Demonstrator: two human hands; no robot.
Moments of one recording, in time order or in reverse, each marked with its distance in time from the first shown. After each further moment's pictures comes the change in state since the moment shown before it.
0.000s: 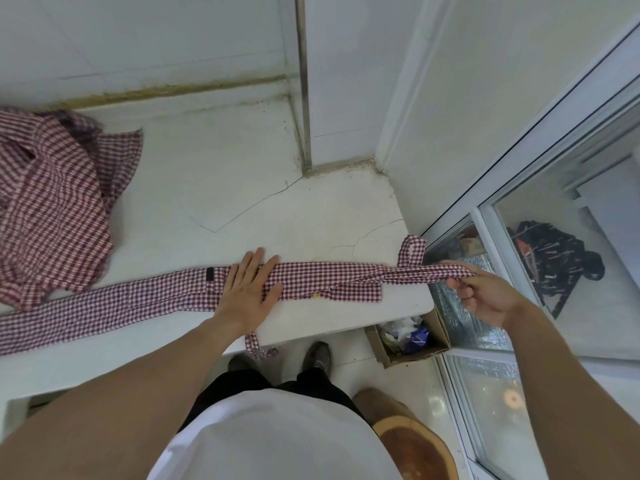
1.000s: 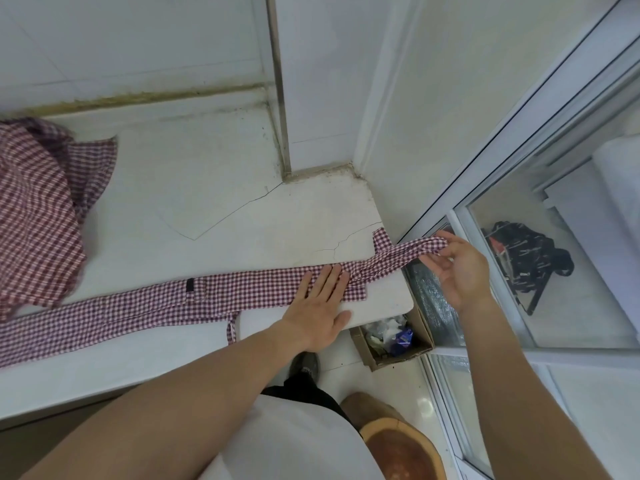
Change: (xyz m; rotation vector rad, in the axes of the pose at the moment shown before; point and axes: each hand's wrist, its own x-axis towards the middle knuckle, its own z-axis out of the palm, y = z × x) left_hand 0.010 0.141 0.023 0.288 -0.173 0.379; right_hand -0.022 -0.022 0.055 0.252 0.263 -0.383
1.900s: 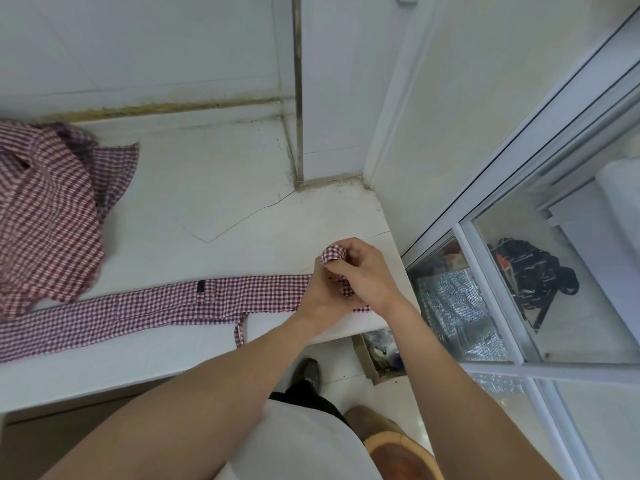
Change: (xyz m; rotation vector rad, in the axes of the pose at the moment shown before) left_hand 0.003 0.015 -0.053 -2.241 0.304 -0.211; right_hand -0.068 0.048 0.119 -0.566 -0.495 -0.243
